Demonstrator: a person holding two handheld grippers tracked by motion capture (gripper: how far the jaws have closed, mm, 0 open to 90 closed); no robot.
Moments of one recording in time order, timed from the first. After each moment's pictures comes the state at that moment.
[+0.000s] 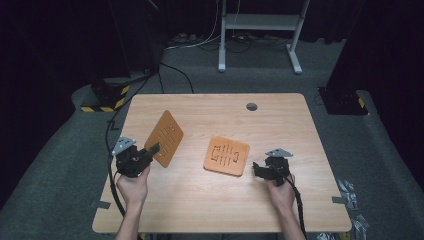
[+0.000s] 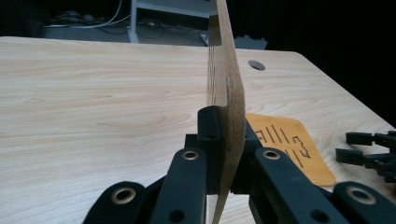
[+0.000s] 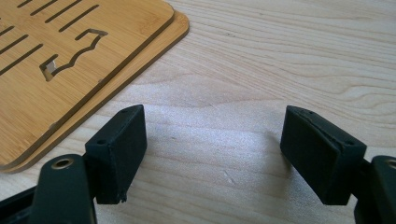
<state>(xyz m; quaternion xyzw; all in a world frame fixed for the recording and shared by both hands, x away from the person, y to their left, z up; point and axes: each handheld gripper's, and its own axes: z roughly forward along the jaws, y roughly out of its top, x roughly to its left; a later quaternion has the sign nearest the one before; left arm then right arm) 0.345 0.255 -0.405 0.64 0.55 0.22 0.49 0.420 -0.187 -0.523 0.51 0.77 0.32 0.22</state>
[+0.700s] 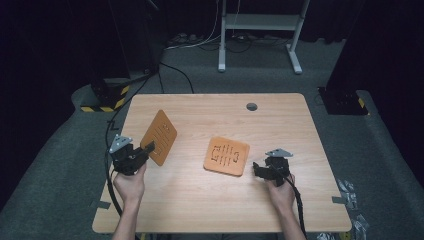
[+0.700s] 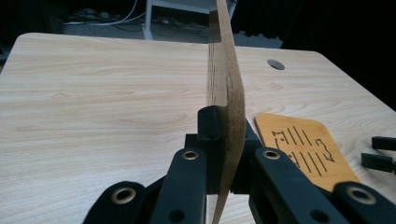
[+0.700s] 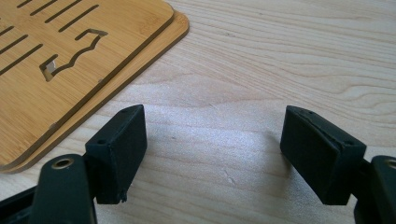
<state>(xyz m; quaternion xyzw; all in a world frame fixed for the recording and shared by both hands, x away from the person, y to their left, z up) 0.354 0.265 -0.411 0.64 0.56 0.23 0.48 0.420 -0.186 -0.524 0.51 0.76 0.32 0.22</state>
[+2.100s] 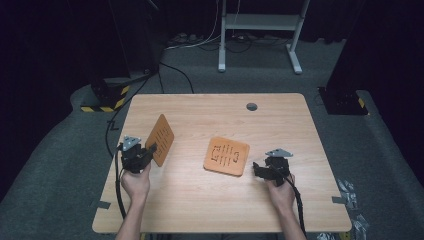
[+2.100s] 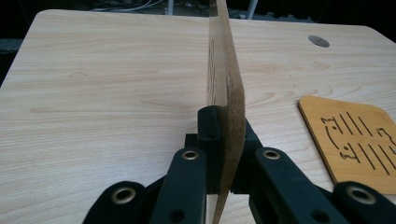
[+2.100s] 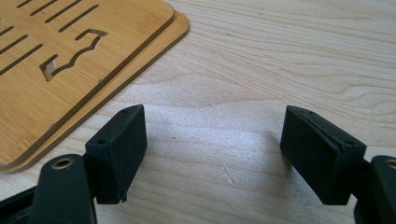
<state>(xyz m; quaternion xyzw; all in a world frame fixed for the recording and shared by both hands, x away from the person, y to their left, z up) 0.380 0.260 -0.448 0.65 0.58 0.25 0.43 0.420 -0.186 -0.524 0.51 0.76 0.32 0.22</state>
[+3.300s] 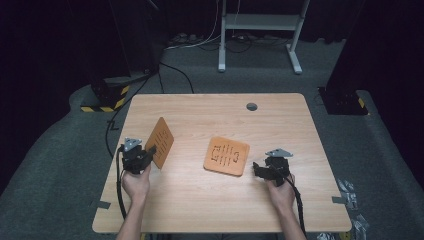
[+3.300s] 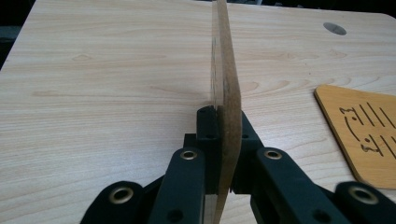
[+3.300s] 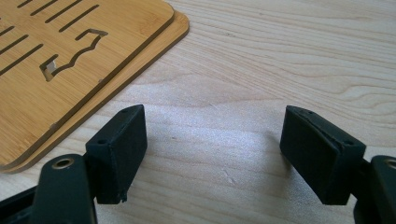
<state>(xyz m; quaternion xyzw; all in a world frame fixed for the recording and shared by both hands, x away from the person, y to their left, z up) 0.384 0.264 -0.461 0.65 0.59 0.25 0.41 0.420 -0.186 -0.524 0.51 0.76 0.32 0.22</state>
